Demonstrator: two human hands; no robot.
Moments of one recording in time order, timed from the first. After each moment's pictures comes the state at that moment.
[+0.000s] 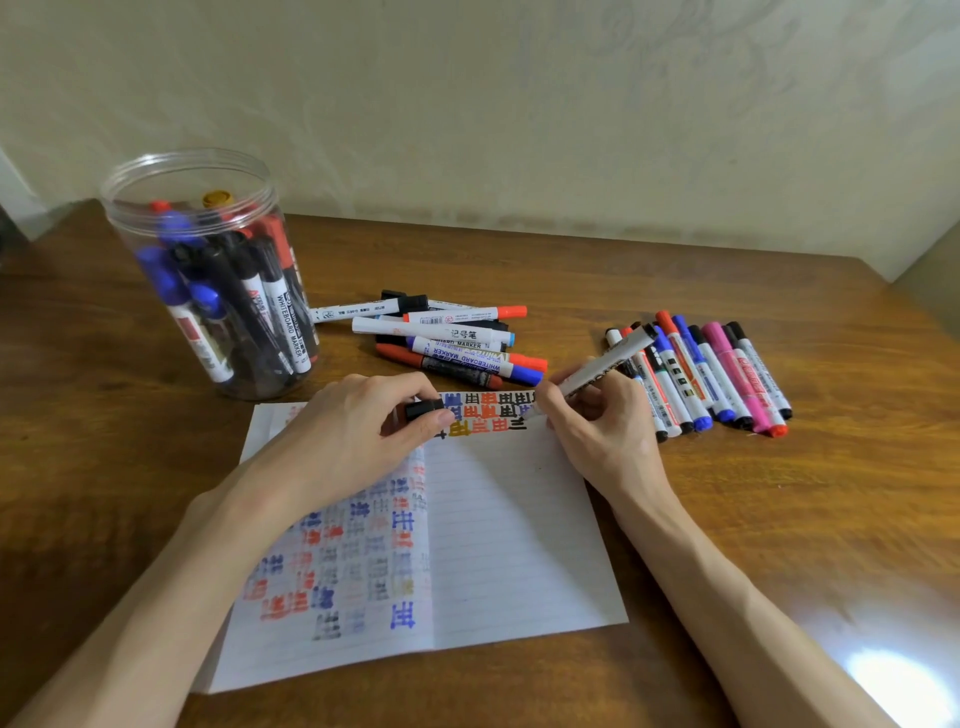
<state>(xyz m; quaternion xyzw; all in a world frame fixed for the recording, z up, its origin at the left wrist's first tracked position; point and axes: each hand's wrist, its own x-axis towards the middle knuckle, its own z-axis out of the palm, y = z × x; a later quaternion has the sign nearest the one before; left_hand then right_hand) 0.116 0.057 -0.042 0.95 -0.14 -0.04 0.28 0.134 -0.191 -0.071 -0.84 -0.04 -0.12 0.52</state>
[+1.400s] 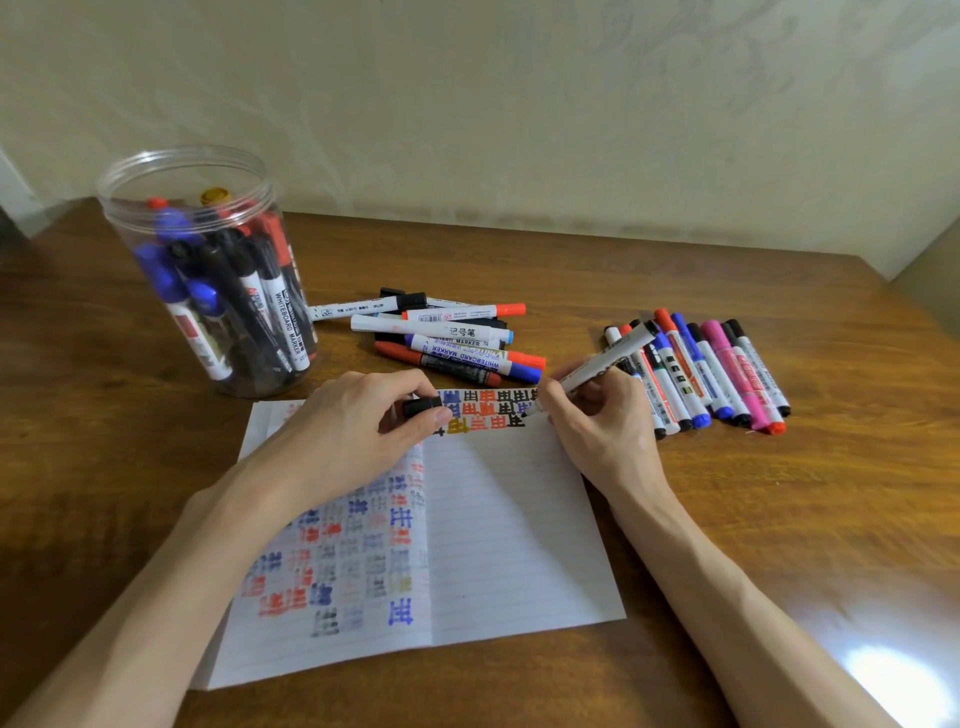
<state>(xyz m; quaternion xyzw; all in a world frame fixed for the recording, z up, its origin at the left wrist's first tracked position) 0.118 0.059 -0.046 0.95 -0.14 -0.04 0.28 0.135 -0.191 -0.072 -0.85 -0.03 -0.12 0.52</state>
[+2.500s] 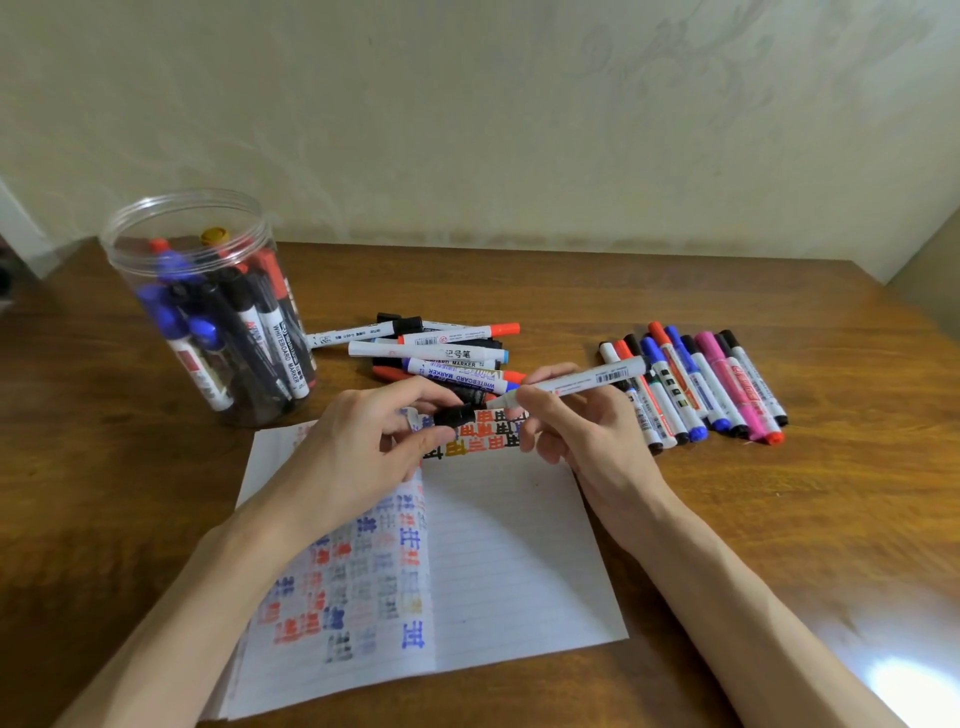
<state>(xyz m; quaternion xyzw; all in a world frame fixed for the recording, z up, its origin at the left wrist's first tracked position) 0.107 0.049 -0.038 0.88 -0.18 0.03 0.43 0.124 -0.187 -0.052 -0.67 -0.08 0.04 0.74</state>
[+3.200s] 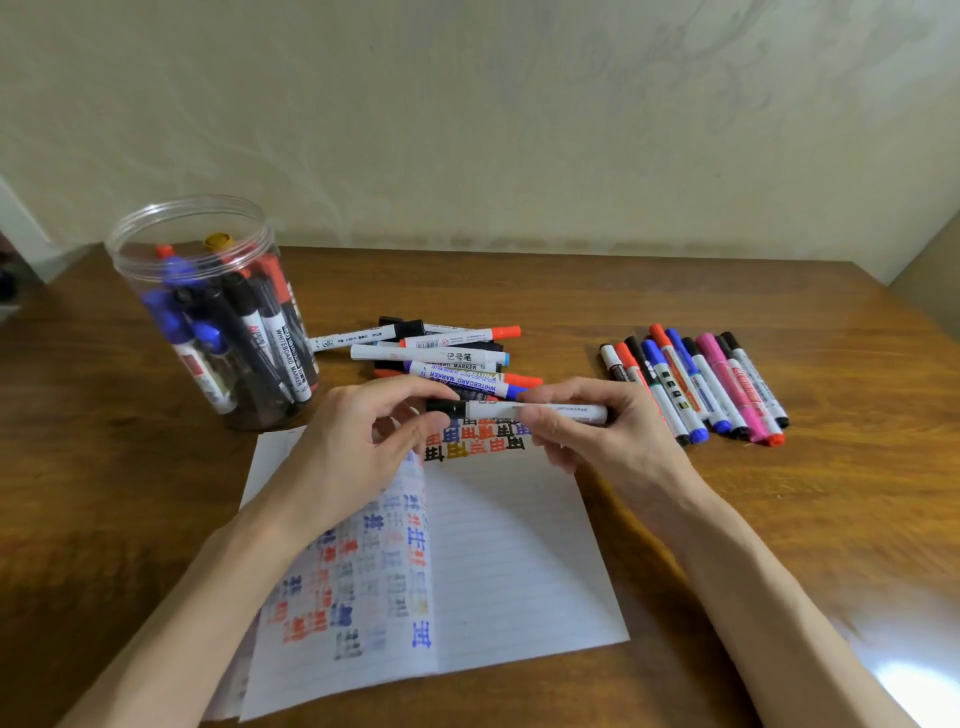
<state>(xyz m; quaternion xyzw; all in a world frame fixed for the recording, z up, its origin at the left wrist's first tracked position) 0.109 0.051 -0.038 0.87 -0.18 0.07 0.45 0.126 -0.208 -0.043 -0.72 -0.11 0.07 0.68</state>
